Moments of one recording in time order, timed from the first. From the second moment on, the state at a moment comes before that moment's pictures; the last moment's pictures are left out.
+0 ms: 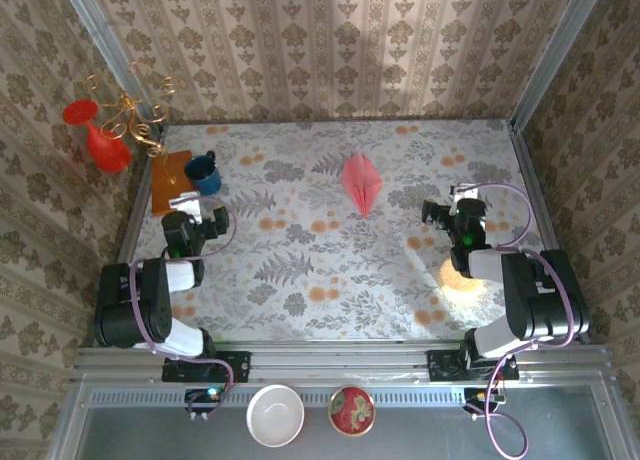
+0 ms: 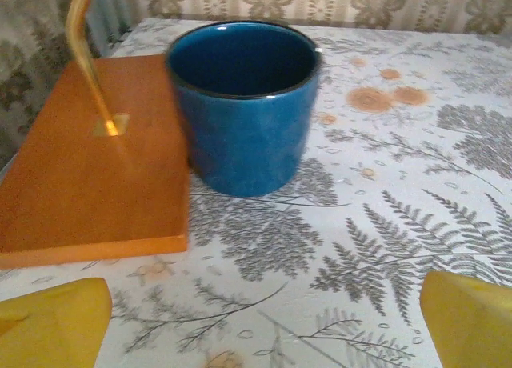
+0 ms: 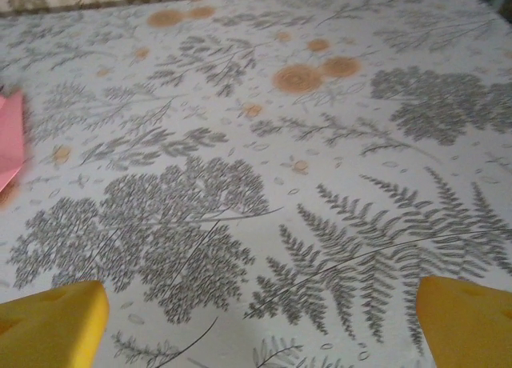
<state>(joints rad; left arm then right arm) 0.05 1.50 0.36 0.79 0.06 0.01 0.00 1.51 0.43 0.63 0.12 0.09</state>
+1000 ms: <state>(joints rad) -0.02 1.55 0.38 0.78 -0.02 0.08 0.00 1.52 0.41 0.73 0.07 0.06</state>
